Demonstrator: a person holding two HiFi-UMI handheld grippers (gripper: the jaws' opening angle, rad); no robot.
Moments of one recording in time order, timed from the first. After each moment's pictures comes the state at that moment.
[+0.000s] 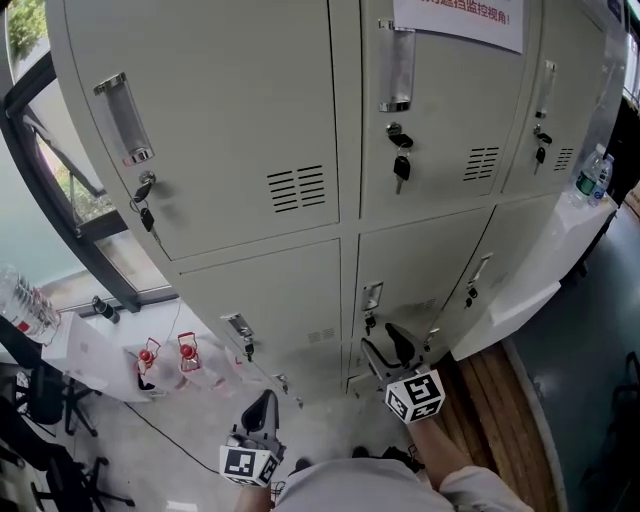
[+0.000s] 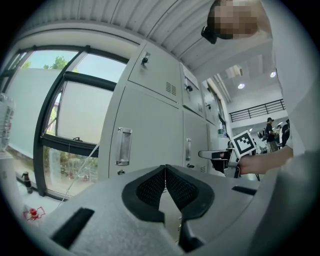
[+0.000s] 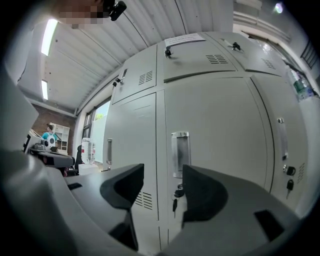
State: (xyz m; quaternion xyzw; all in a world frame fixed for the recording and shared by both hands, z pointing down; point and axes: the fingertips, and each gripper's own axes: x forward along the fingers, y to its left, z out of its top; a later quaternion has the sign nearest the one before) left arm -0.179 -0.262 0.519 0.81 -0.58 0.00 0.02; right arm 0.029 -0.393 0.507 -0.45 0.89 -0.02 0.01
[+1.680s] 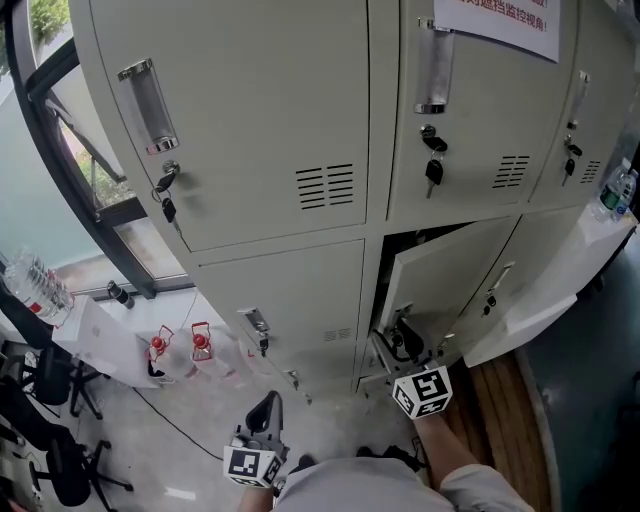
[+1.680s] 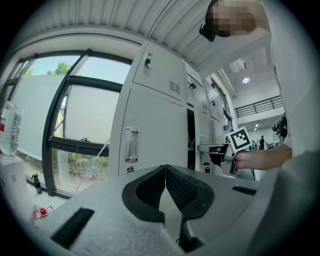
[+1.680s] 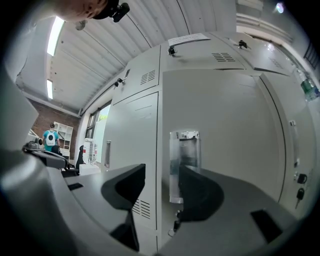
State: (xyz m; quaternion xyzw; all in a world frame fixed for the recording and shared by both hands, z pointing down) left arm -0.194 -0.253 0.525 0.79 -0.61 0.02 0.02; right arm 0.012 -0.413 0.497 -0.43 0.90 0.01 0.02
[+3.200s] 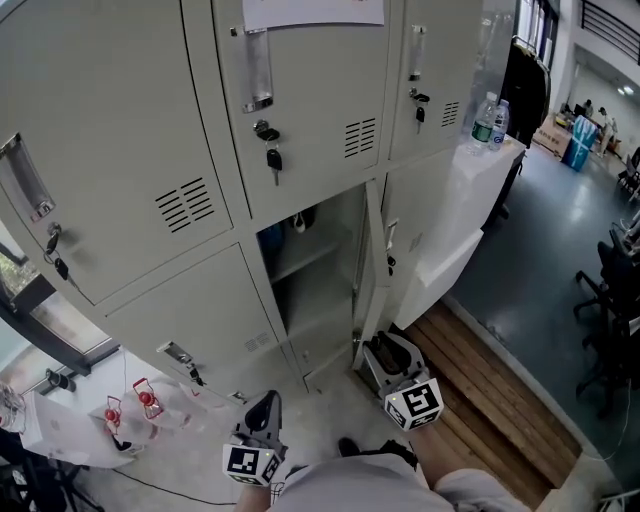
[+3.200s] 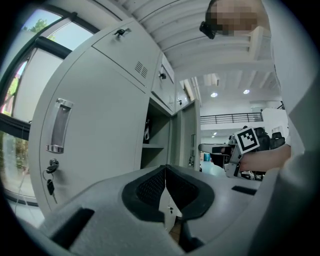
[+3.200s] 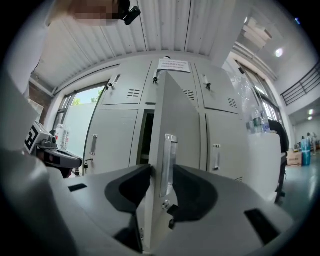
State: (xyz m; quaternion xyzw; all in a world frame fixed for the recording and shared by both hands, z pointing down) left arm -0.074 -0.277 0.537 0.91 -0.41 0.01 0.04; right arm 0.146 -0.308 0.500 -0.60 0.80 0.03 -0.01
